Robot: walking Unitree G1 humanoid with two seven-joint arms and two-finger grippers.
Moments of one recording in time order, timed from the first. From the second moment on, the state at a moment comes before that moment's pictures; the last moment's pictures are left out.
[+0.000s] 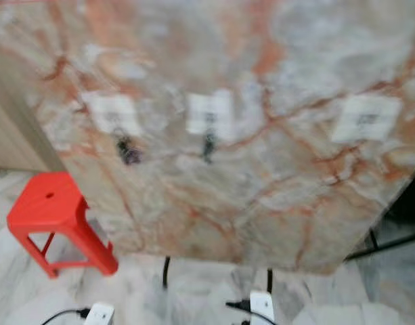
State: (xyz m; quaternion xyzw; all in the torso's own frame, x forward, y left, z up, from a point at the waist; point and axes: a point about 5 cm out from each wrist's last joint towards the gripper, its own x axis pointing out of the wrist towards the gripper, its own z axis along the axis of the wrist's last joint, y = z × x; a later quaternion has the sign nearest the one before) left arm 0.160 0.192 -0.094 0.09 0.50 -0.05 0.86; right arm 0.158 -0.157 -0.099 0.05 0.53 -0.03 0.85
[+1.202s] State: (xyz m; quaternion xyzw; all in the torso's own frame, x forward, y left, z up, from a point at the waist) left arm 0.160 0.205 -0.092 0.10 0.50 -0.03 0.86; right arm 0.164 -0.145 -0.097 0.07 0.52 -0.02 0.85
